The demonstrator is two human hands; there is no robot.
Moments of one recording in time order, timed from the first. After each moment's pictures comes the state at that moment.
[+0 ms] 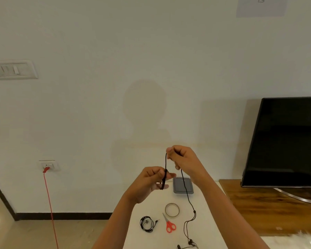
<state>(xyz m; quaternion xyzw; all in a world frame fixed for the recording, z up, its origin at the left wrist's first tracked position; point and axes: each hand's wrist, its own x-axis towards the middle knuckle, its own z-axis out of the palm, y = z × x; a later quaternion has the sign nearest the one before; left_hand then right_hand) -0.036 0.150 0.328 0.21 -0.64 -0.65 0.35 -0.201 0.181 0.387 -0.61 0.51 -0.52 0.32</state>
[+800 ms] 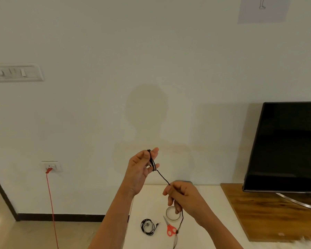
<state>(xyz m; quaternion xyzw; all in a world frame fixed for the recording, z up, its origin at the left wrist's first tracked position) -0.027 0.136 0.352 0.22 -0.51 -0.63 0.55 -0.186 0.244 0.337 -0.60 0.50 -0.44 0.44</state>
